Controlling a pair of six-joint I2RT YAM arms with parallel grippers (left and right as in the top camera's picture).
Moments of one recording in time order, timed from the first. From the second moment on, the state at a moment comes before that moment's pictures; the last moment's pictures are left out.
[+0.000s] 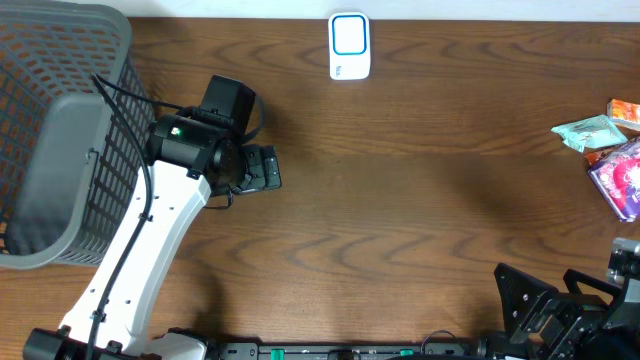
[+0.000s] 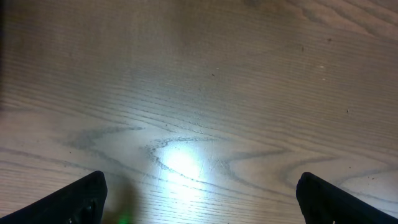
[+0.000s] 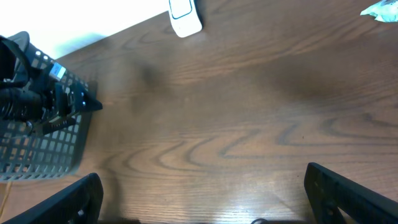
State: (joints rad) left arm -0.31 1.47 1.41 -1.28 -0.01 -0.49; right arm -0.17 0.77 1.76 -1.70 -0.39 0.23
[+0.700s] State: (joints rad) left arm -0.31 1.47 1.41 -1.28 -0.01 -0.49; right arm -0.17 0.77 1.62 -1.70 -0.42 0.13
